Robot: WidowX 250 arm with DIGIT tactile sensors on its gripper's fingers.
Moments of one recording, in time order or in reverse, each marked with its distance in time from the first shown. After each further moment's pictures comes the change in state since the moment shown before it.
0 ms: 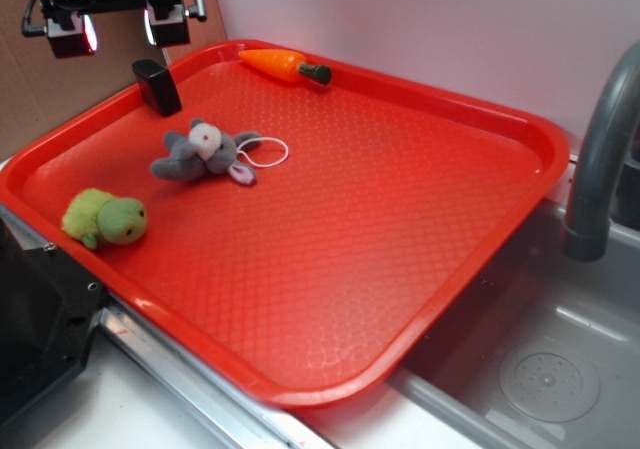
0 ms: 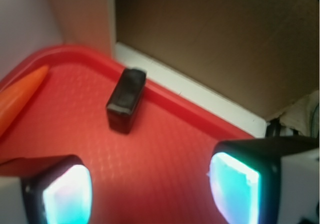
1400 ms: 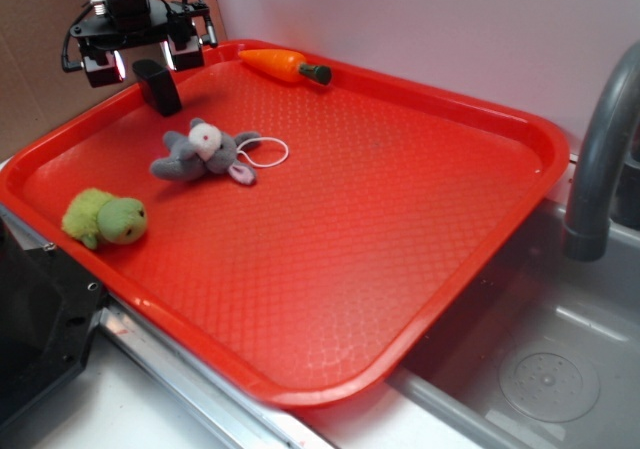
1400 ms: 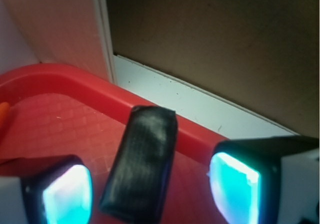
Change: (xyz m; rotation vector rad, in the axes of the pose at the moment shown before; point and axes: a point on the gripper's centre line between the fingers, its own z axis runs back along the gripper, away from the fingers) arm 0.027 -0.010 -0.080 -0.031 0.007 0.035
